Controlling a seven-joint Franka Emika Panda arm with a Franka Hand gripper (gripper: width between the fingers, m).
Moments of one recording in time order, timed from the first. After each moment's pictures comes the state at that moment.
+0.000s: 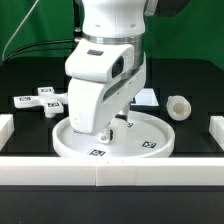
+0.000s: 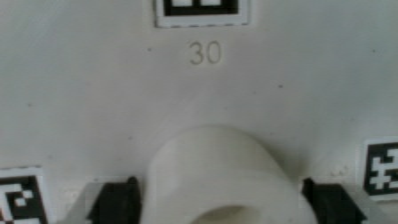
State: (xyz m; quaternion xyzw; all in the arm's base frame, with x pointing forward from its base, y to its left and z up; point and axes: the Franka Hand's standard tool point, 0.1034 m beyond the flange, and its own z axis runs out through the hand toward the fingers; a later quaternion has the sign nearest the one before) arm 0.548 -0.034 0.013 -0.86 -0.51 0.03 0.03
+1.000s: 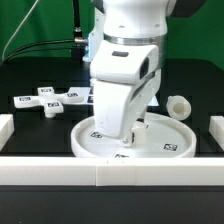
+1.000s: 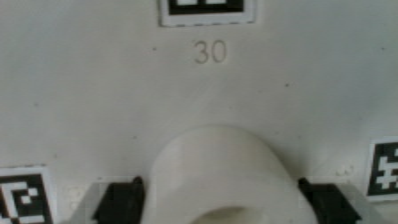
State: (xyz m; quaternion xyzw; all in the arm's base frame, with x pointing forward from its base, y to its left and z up) arm 0.564 0.001 0.012 -0.84 -0.54 0.02 0.03
